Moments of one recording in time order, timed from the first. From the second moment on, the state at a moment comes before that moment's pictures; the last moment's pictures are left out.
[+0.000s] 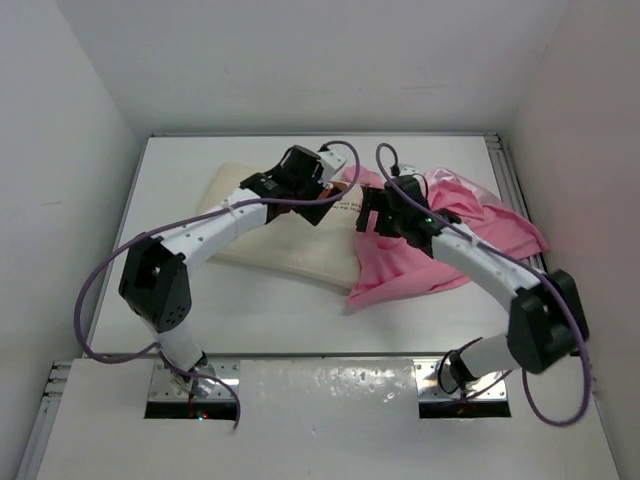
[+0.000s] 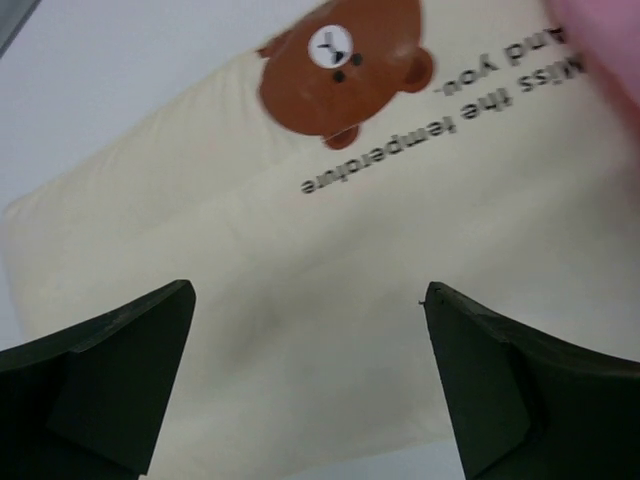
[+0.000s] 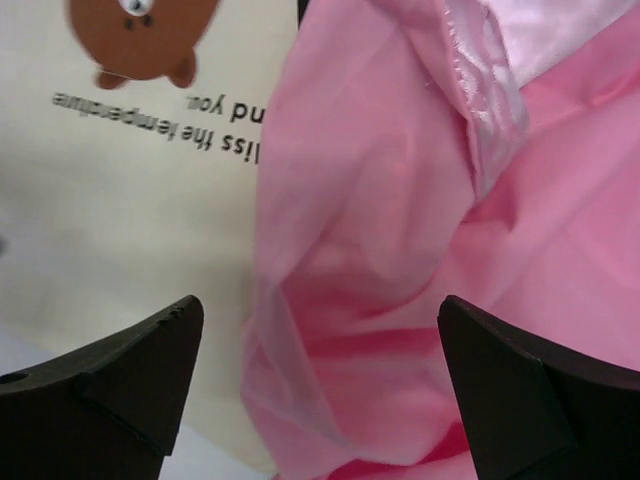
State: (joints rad) left arm -0.63 1.72 1.46 -0.53 -0.19 0.27; right arm 0.49 1.38 0.93 -0.27 0.16 0.52
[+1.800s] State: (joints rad) left arm -0.53 1.49 1.55 -1.09 0.57 0.78; right arm 0.57 2.15 1.53 0.08 -0.29 0.27
